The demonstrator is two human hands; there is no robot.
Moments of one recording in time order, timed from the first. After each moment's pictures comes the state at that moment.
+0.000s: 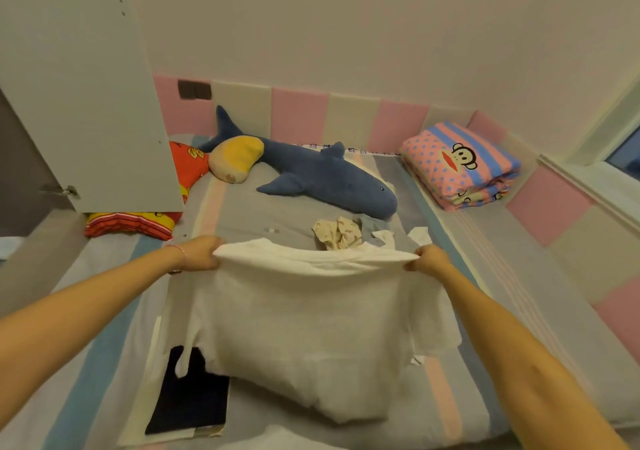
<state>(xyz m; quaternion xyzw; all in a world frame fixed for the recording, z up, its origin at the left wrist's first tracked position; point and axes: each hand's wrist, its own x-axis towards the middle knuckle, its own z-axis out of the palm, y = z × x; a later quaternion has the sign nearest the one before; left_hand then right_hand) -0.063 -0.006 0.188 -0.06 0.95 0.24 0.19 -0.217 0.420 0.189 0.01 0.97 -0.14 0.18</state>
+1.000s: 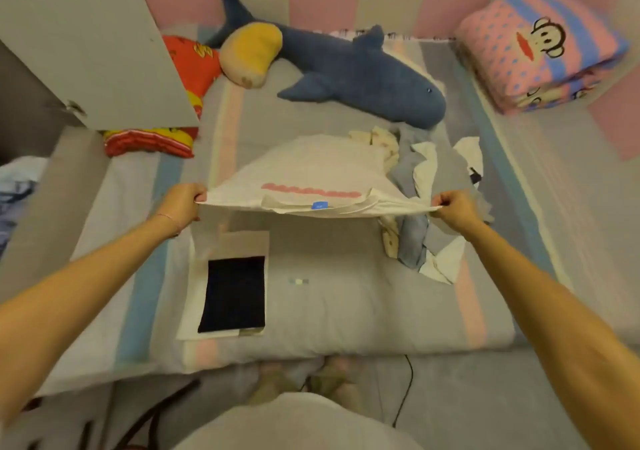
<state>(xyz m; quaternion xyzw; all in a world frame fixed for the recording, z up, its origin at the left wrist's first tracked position) -0.061 -0.080 0.107 -0.25 0.93 0.25 0.06 -0.237 0.391 0.127 0.01 0.94 -0.31 0.16</state>
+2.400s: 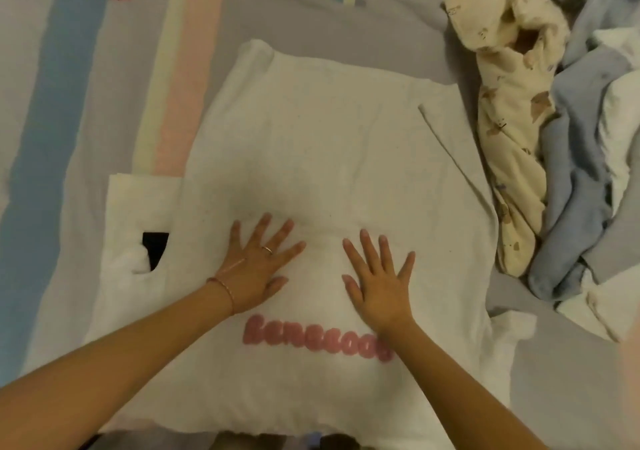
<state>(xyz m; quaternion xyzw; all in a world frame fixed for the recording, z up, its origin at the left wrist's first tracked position) -0.076 -0.006 -0.297 0.05 0.96 0.03 0.29 -0.155 0.243 -0.327 -0.32 0.92 -0.01 0.23</state>
